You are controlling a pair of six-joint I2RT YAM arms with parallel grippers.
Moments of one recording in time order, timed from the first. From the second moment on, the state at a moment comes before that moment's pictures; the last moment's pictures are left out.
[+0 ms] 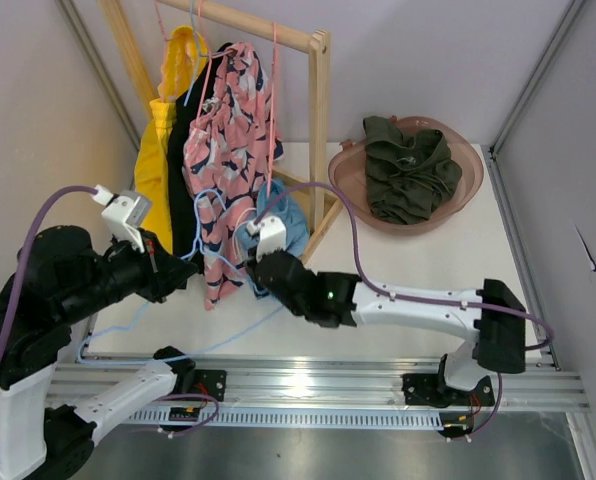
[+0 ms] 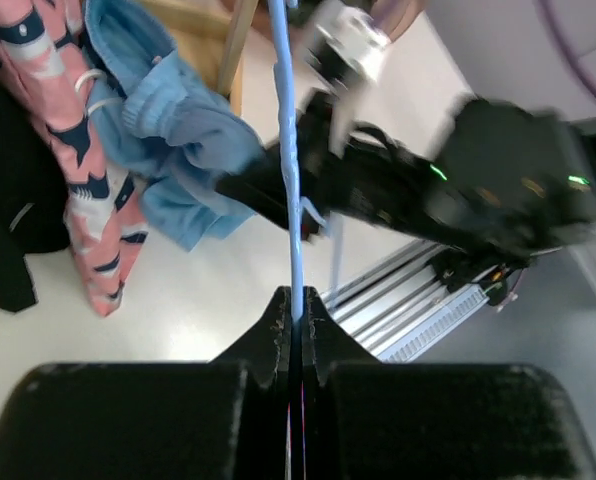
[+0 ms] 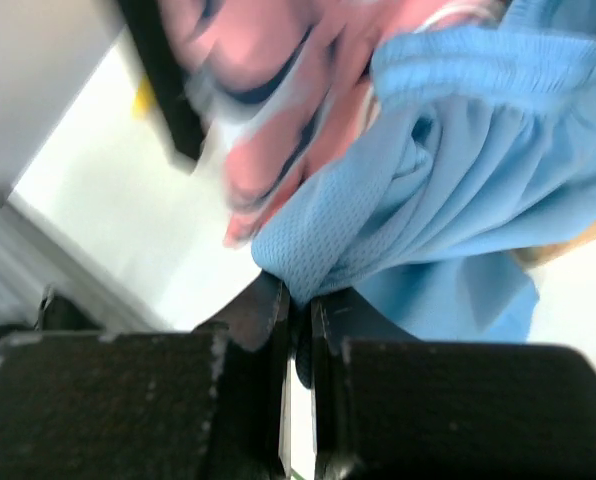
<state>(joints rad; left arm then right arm) -0.52 0.80 1.70 -1.29 0.15 -0.34 1.25 1.64 1.36 -0.13 0.51 0.47</state>
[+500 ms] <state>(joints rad) -0.54 0.91 1.70 -1.06 0.08 -0.25 1.03 1.30 1.56 -0.33 0.74 0.27</state>
